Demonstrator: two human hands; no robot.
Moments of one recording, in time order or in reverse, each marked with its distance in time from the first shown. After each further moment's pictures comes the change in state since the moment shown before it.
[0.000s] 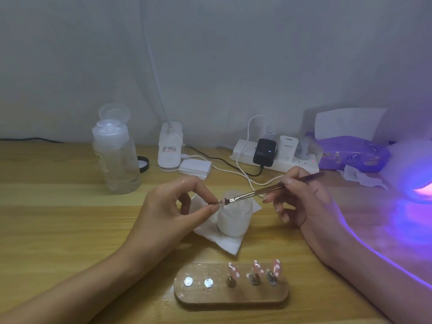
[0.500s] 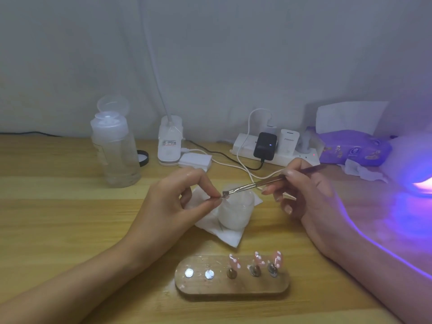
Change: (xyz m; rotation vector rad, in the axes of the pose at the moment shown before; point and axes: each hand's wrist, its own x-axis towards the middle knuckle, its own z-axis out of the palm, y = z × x) left_hand -0.001 -0.002 0.002 -0.003 -0.028 0.072; right_hand -0.002 -0.003 0.003 -0.012 -0.001 -0.011
